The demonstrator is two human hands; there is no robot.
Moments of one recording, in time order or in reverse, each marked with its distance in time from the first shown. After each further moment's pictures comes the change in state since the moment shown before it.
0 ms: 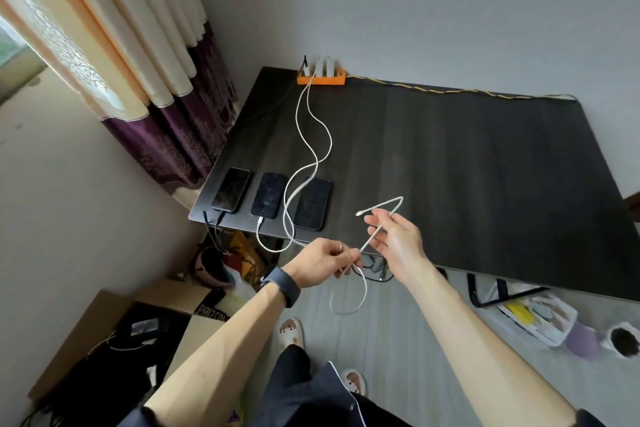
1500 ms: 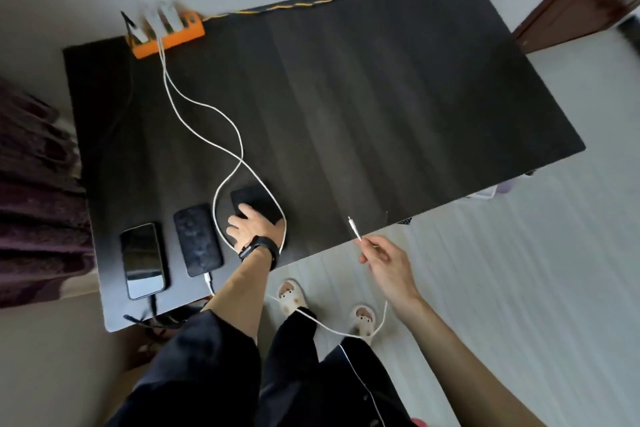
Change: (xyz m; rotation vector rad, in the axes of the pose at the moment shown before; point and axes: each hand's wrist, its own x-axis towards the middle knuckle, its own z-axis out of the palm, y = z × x) left_hand 0.206 -0.073 -0.063 0.586 0.296 -0.531; right_hand 0.031 0.065 0.006 -0.252 0.420 0.047
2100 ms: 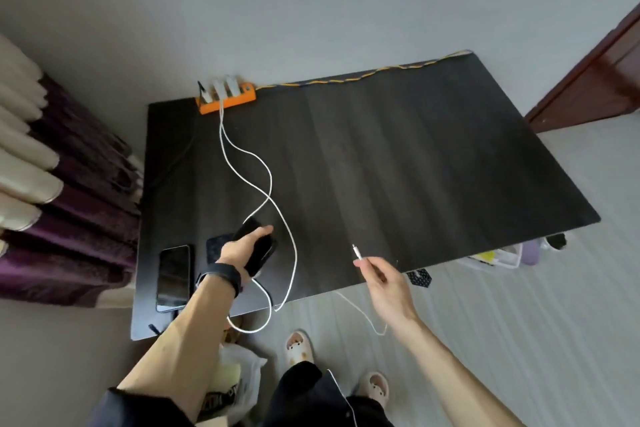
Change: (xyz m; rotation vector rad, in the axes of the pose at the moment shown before) left_hand -0.012 -0.026 -0.092 -1.035 -0.294 -0.238; right_hand -0.008 -0.035 -0.006 -0.060 -0.050 -0.155
